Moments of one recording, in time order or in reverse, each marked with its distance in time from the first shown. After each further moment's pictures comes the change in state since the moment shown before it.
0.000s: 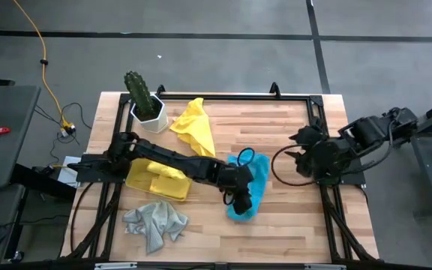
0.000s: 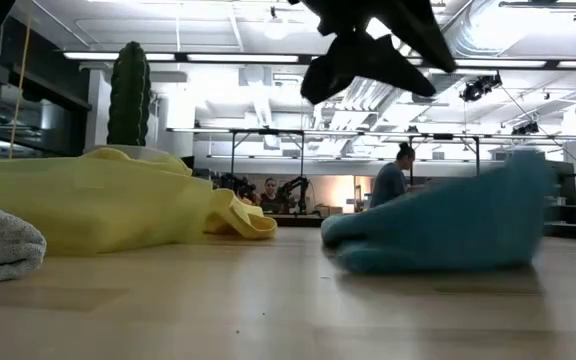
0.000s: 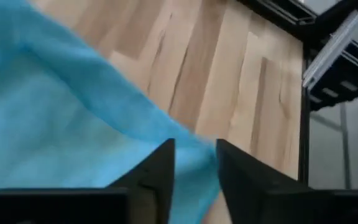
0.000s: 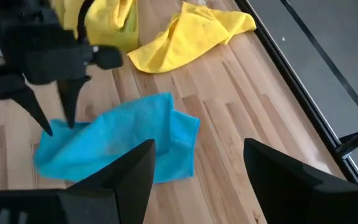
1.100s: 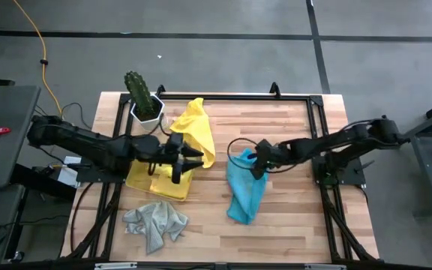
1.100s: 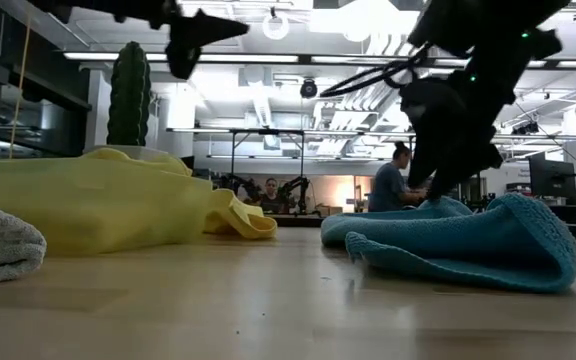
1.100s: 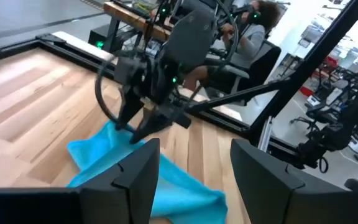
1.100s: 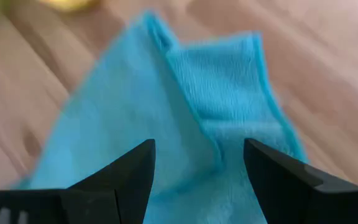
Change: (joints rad) left arm 0.094 -0.959 -1.131 0.813 -0.080 0.149; right arm -0.391 0.300 -0.703 0.952 -0.404 0.259
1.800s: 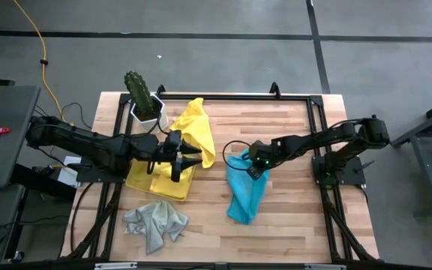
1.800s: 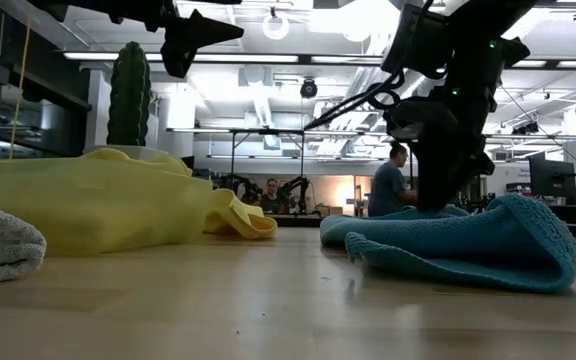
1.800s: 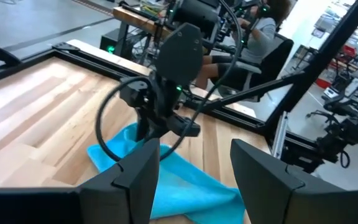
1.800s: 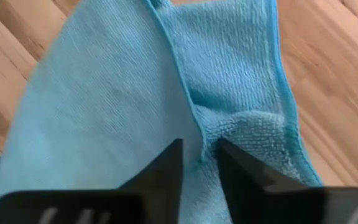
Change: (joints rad) left arm 0.018 -0.030 0.001 -0.052 -0.024 0.062; right arm -0.054 0.131 0.101 -0.120 -0.125 -0.059
